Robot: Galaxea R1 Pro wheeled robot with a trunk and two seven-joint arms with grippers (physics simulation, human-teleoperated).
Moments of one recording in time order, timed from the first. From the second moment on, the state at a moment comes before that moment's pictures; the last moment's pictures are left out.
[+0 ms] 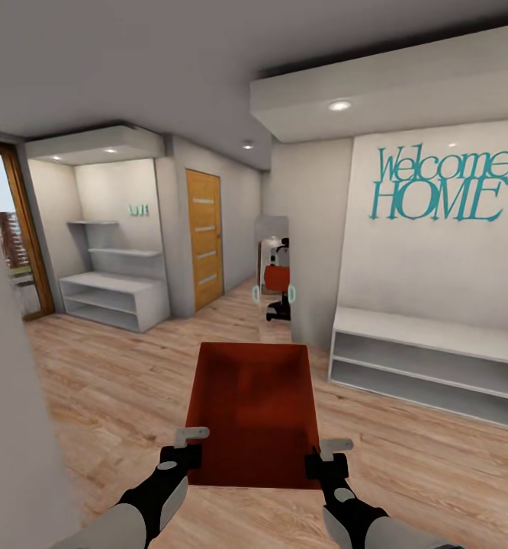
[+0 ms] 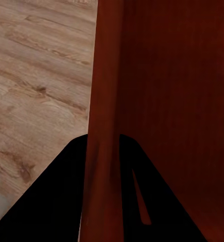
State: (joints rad) left arm -0.63 -0.12 0.02 -0.24 -0.03 -0.03 0.19; right arm -0.64 0.12 0.21 -0.04 -0.09 -0.38 -0.20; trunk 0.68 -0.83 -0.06
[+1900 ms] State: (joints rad) left arm -0.63 -0.12 0.02 -0.24 -0.03 -0.03 0.19; right arm -0.64 0.11 0.22 -0.04 -0.09 -0.38 -0.20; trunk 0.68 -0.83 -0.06
